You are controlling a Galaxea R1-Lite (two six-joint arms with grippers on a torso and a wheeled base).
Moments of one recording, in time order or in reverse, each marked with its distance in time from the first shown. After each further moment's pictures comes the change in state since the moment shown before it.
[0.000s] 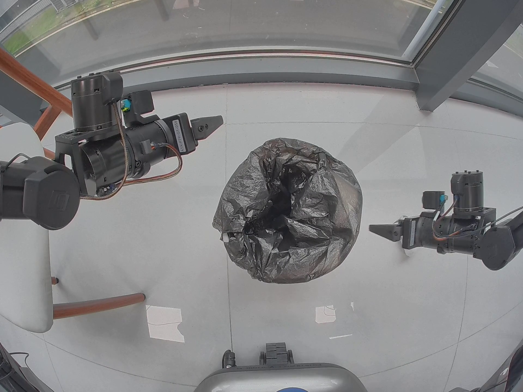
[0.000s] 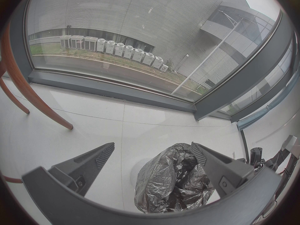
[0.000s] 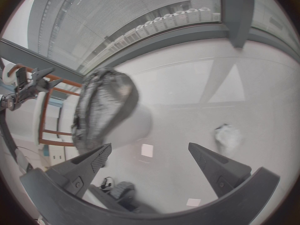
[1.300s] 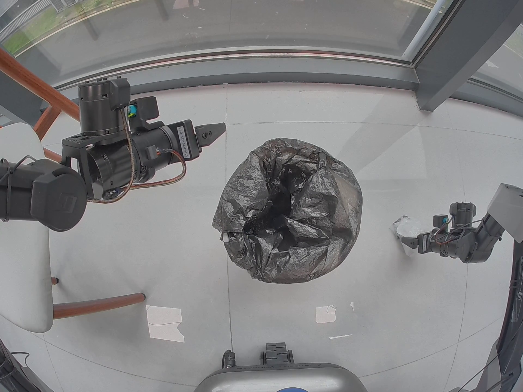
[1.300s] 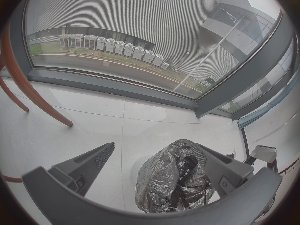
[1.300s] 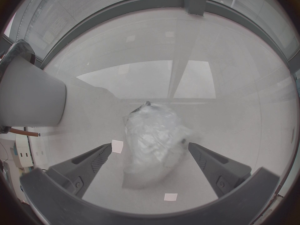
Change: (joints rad) left arm 0.000 0.026 0.000 0.000 0.001 0.002; right arm -0.401 0.622 -0.342 -0.155 0.027 -0.266
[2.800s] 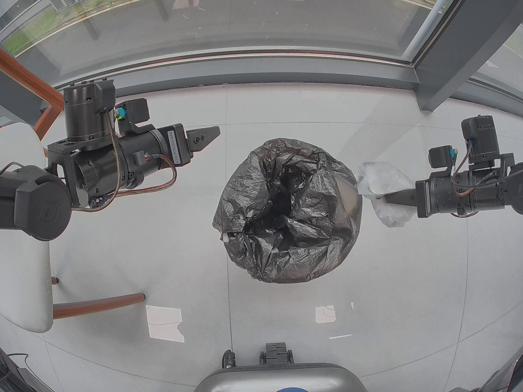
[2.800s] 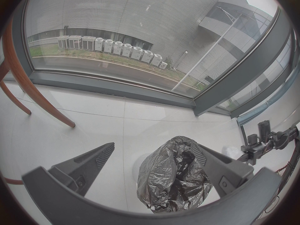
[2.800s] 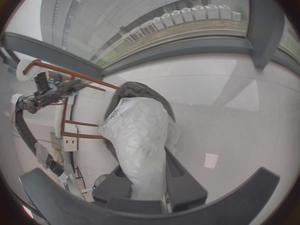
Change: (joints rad) left arm -0.002 -0.067 0.069 -0.001 -0.004 0.022; right arm 0.445 -0.764 -0.033 0.751 0.077 0.138
